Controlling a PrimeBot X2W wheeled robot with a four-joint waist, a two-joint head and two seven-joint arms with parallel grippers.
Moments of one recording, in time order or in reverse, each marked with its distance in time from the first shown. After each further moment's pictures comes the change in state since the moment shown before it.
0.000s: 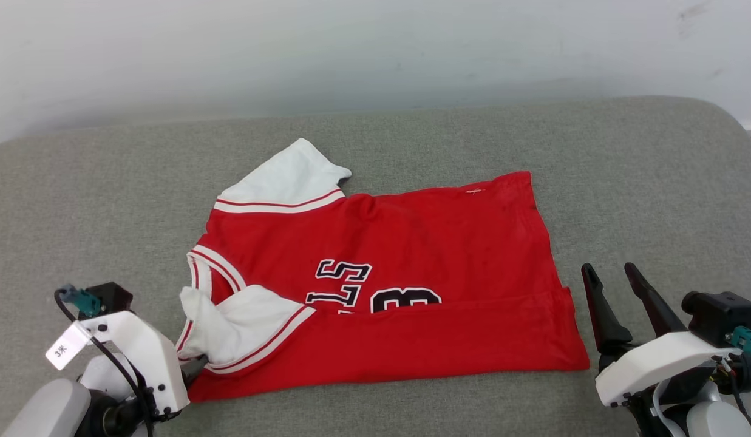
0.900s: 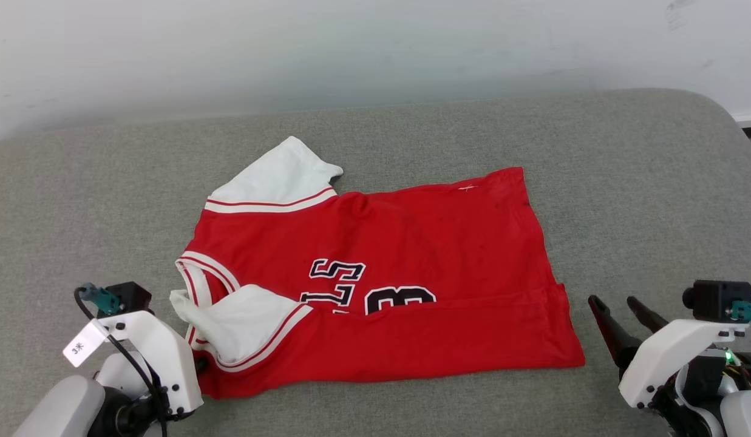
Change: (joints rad) left arm -0.021 -0.030 -0.039 0.046 -0.001 -0.052 0.002; right arm -0.044 -0.096 0.000 0.096 0.136 0.000 0.266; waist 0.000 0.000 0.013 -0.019
